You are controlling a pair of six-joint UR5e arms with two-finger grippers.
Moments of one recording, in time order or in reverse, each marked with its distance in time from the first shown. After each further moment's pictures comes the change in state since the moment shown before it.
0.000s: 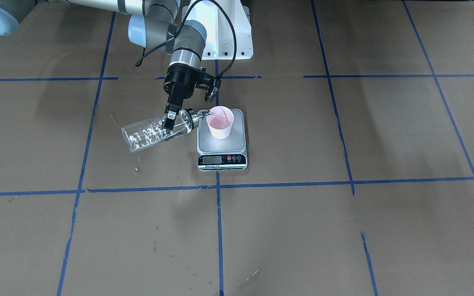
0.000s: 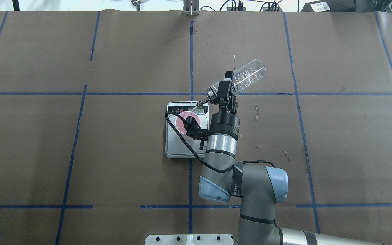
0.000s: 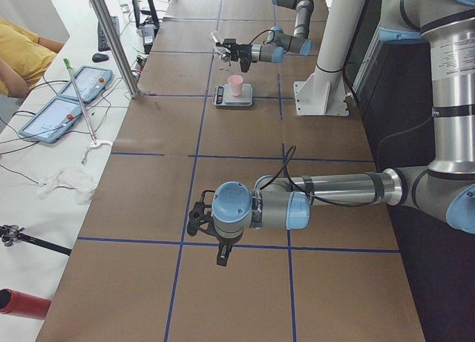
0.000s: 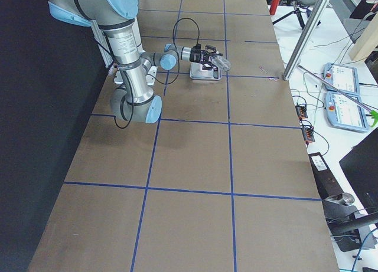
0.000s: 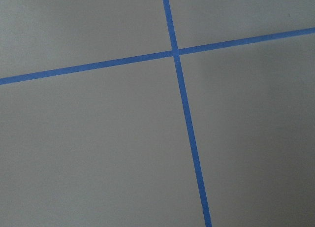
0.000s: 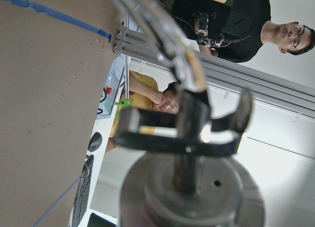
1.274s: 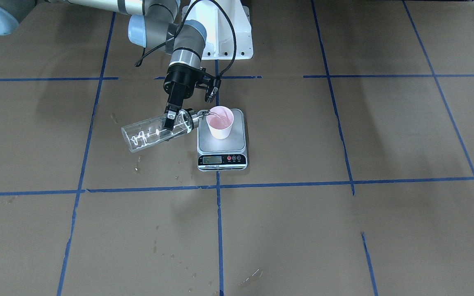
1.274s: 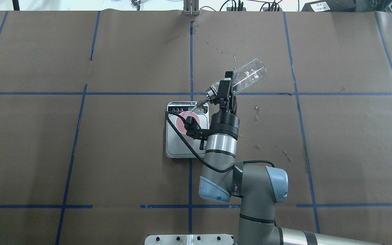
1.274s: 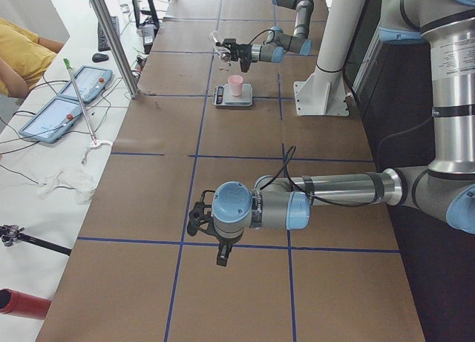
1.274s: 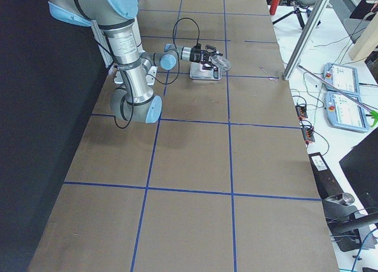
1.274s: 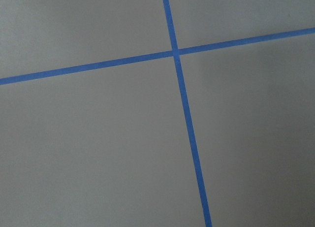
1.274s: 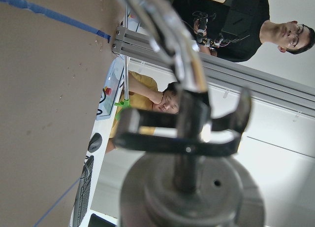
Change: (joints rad) left arm 0.000 0.000 0.000 0.000 0.000 0.001; right arm 0.000 0.000 0.000 0.006 0.001 0.006
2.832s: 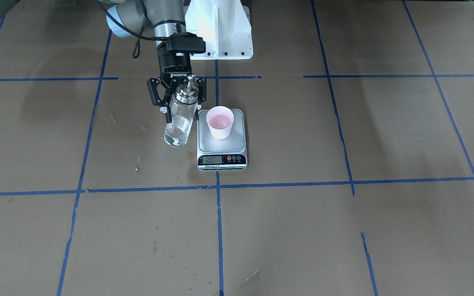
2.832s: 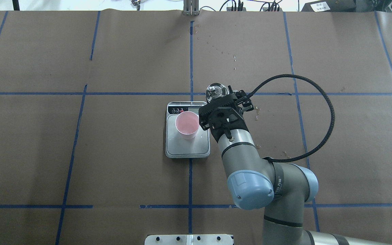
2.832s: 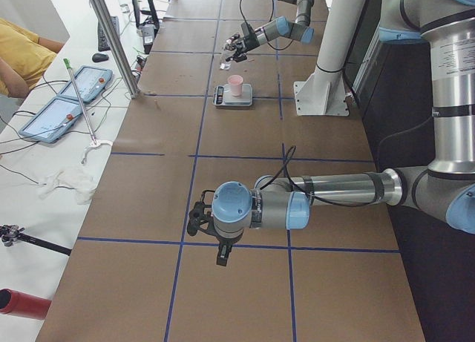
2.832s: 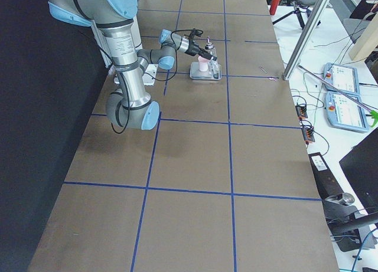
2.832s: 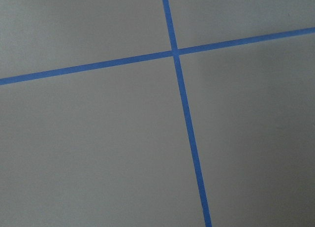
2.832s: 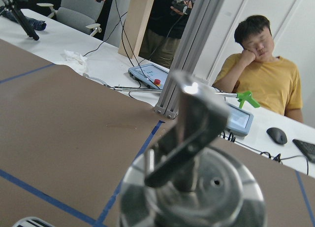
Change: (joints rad) left arm 0.001 0.000 0.000 0.000 0.000 0.001; right arm 0.028 -0.124 0.225 0.510 0.547 0.912
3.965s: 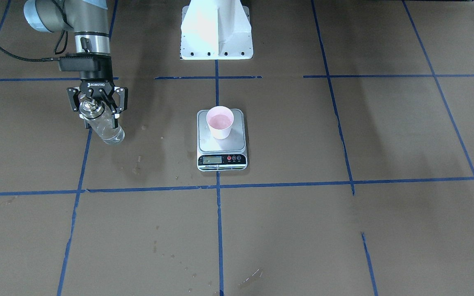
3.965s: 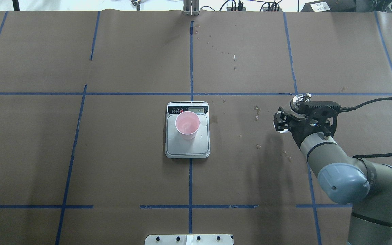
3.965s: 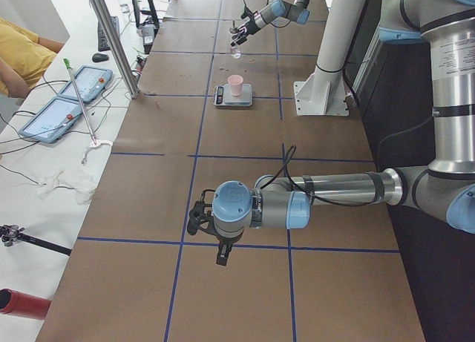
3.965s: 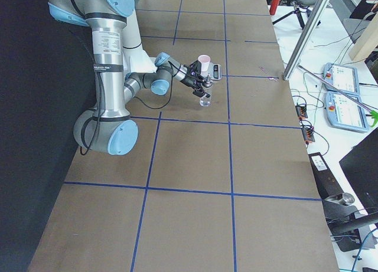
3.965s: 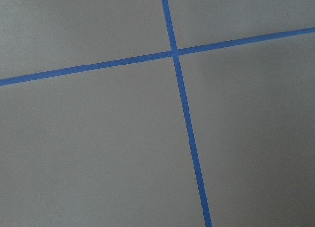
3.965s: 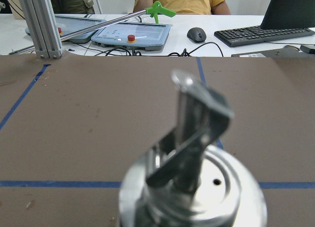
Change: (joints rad) left arm 0.000 0.001 -0.004 -0.002 0.000 0.001; right arm 0.076 -0.449 0.153 0.065 0.177 0.496
